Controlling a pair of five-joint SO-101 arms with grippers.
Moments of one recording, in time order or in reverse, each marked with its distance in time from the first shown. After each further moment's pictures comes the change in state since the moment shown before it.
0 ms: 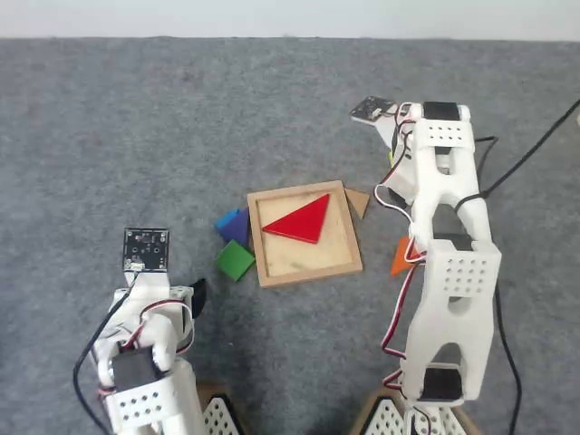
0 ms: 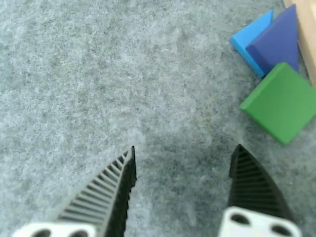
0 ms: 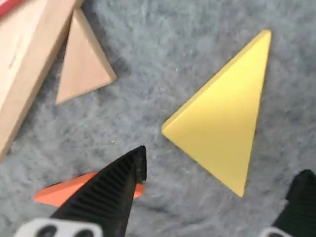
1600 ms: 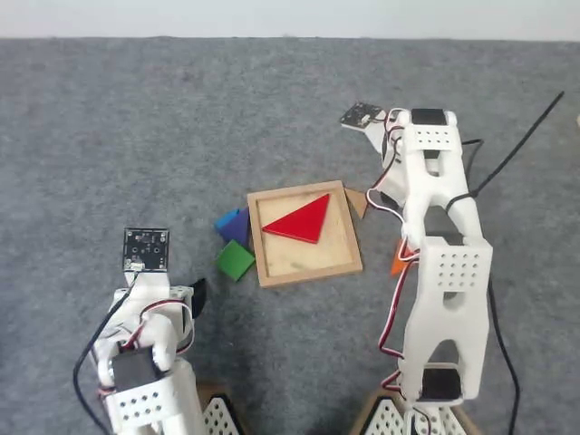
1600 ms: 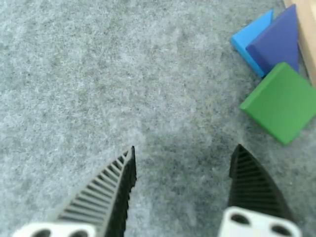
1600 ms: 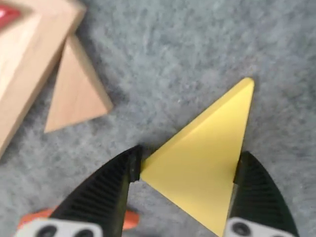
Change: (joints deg) left arm 0.0 0.0 0.0 0.0 0.0; right arm -1.8 3.3 -0.1 -2.9 0.2
